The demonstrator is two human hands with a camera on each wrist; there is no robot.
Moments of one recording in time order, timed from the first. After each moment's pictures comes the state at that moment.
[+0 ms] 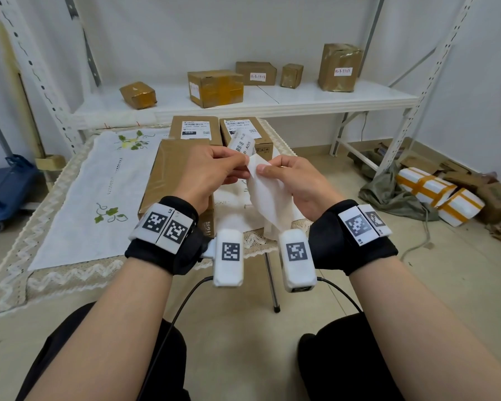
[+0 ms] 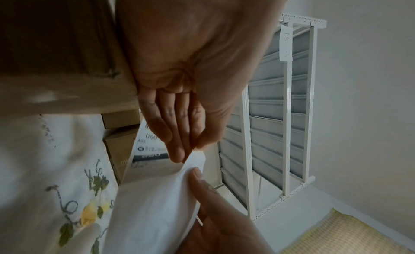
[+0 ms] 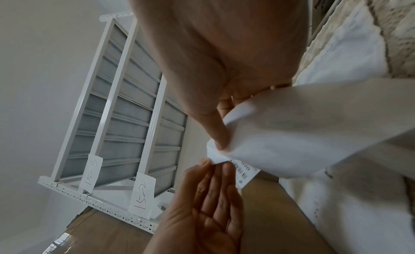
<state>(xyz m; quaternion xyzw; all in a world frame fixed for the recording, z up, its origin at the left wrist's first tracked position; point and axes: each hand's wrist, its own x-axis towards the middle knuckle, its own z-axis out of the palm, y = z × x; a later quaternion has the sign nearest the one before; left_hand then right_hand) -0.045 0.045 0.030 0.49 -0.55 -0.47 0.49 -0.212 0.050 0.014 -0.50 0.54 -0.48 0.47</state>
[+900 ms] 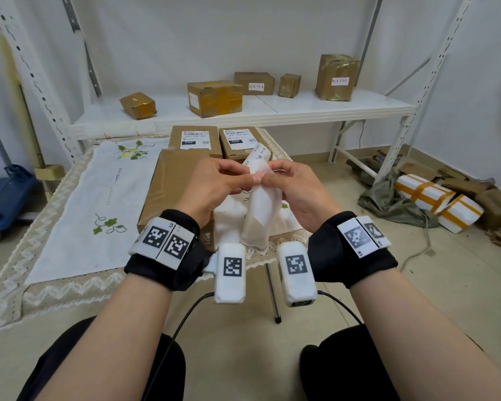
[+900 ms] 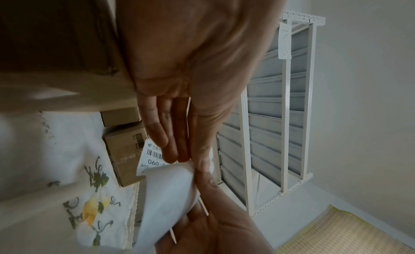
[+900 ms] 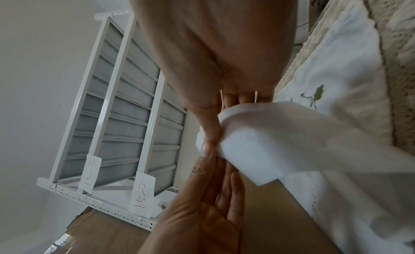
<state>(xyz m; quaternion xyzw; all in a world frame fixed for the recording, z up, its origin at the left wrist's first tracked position) -0.044 0.043 0.027 0.46 -0.60 -0.45 0.46 -0.206 0.056 0.018 -0.51 0.49 -0.53 0.47</state>
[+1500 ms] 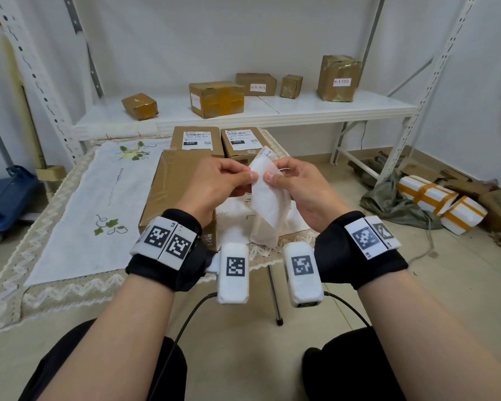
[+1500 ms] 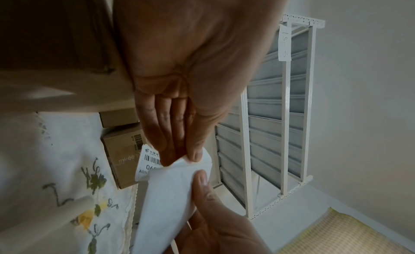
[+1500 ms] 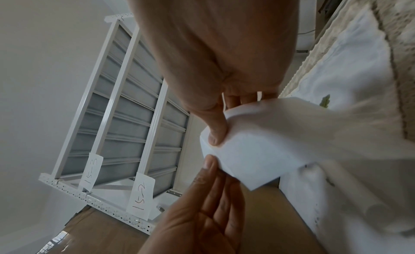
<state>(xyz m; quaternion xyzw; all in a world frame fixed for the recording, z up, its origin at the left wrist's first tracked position) -0.045 0.042 0.027 0.46 -0.58 -0.47 0.47 -0.211 0.052 0.017 -0.51 0.50 -0.53 0.46</state>
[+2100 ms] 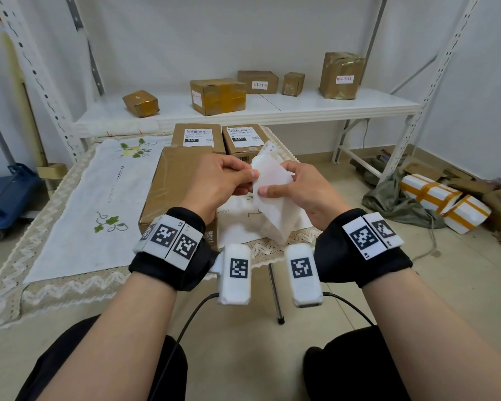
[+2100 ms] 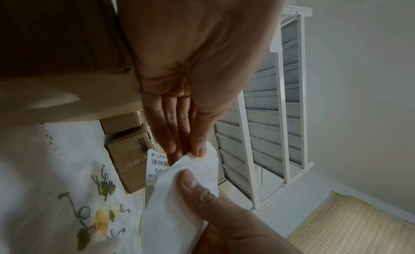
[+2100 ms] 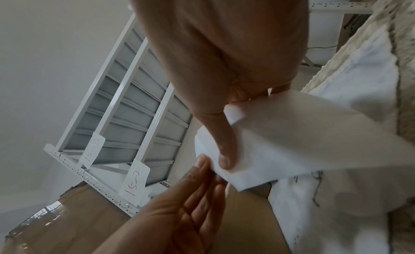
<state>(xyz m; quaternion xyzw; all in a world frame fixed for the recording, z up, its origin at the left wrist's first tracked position) -0.046 0.040 0.023 0.47 -0.59 -0.46 0.48 -0.214 0.049 0.012 -0.52 0.58 -0.44 0.44</state>
